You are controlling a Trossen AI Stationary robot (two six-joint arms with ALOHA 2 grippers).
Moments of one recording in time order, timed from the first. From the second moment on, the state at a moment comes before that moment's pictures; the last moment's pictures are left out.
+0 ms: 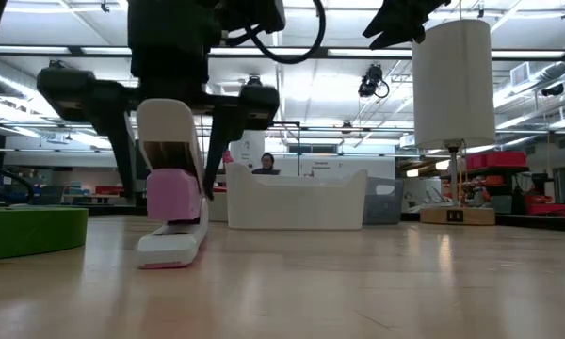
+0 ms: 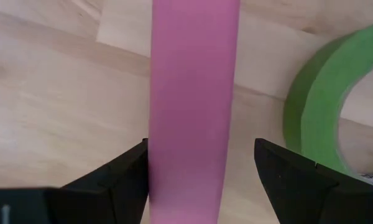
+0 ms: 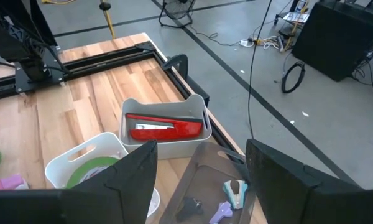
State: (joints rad) left arm -0.25 1.87 1.27 -0.75 0.16 1.03; right arm -0.47 1.14 1.30 -0.64 0.04 -0.03
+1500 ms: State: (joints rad) left arm -0.23 1.87 1.41 -0.75 0.12 0.60; right arm -0.47 1.14 1.30 -0.64 0.04 0.00
